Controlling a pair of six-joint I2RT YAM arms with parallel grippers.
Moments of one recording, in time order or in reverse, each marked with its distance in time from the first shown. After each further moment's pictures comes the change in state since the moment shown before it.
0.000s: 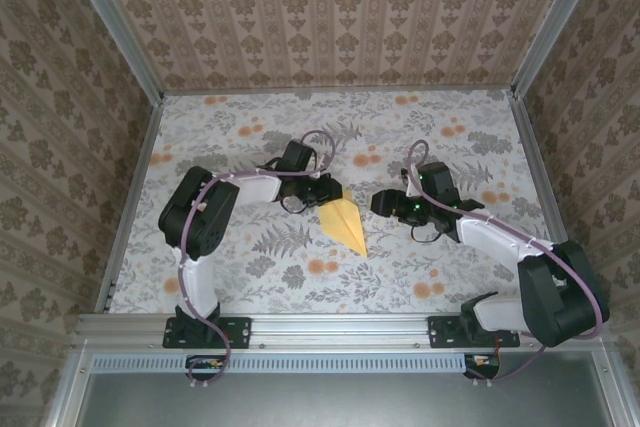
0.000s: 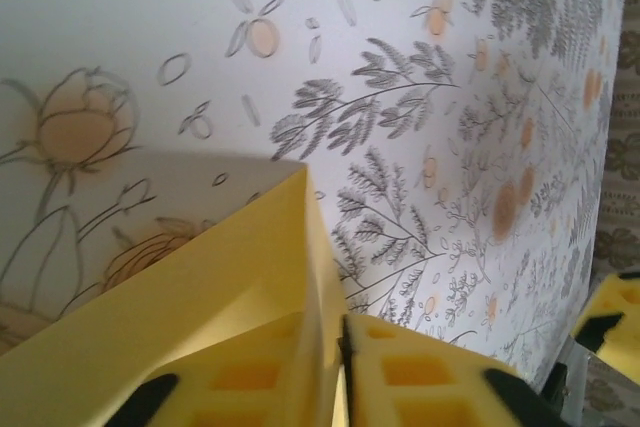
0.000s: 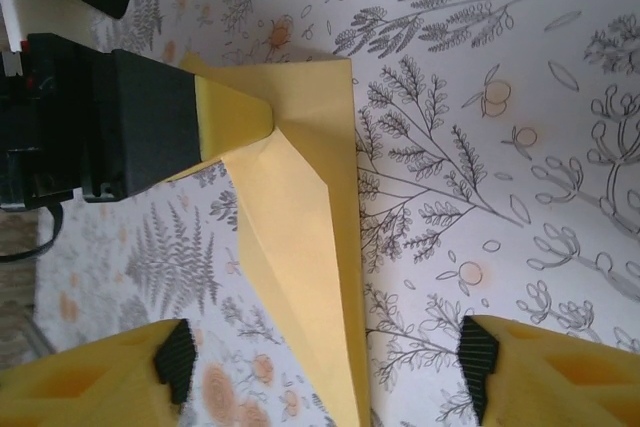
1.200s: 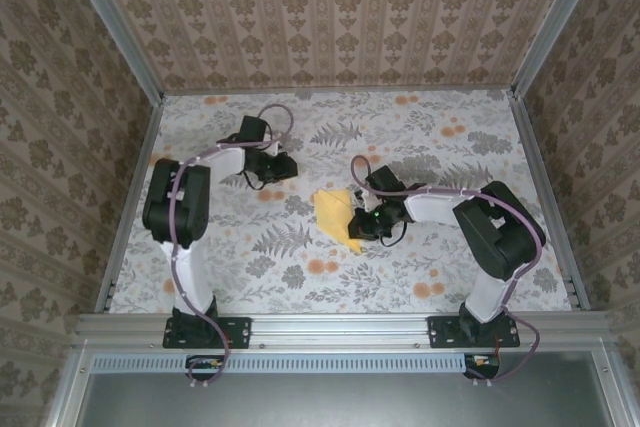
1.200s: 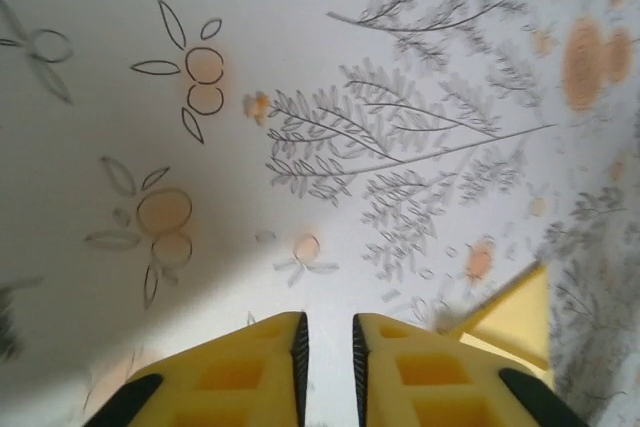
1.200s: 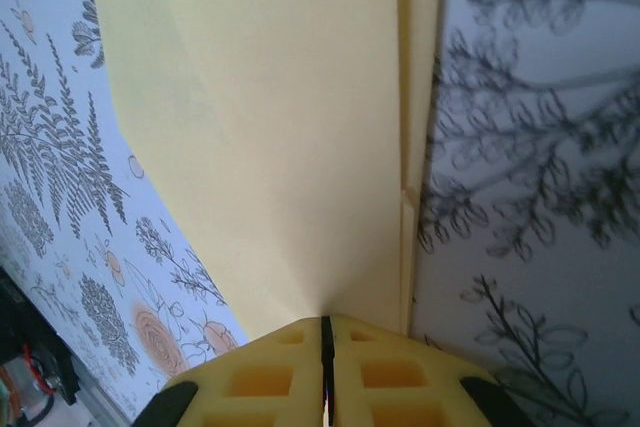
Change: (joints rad) left arm 0.293 -0.019 0.146 -0.344 -0.094 0.343; right arm 0.232 0.442 0.247 -0.200 -0.043 -0.051
